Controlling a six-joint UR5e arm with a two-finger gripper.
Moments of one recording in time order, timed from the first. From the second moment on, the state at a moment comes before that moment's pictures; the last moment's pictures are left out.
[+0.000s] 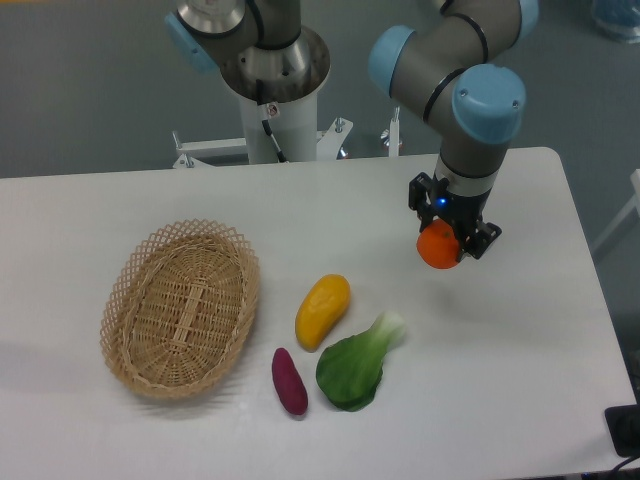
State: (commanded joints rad) arm 2.68 -1.83 -1.71 -1.13 1.55 1.52
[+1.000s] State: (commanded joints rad) arm 2.67 -1.81 -1.93 -0.94 1.55 1.48
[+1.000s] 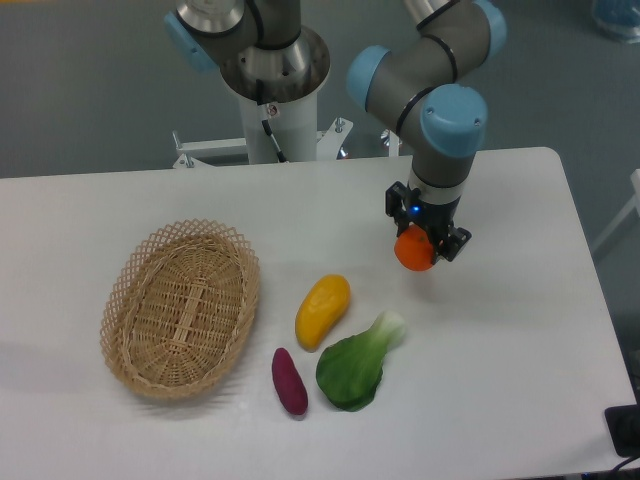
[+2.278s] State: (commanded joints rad) arm 2.60 -1.77 -2.03 -0.94 1.55 1.50
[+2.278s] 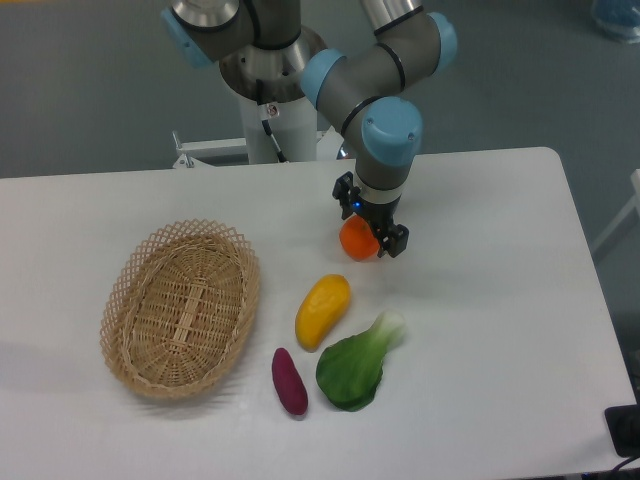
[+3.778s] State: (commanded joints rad) arm 2.67 -1.91 -1.63 -1.06 1.54 1.43
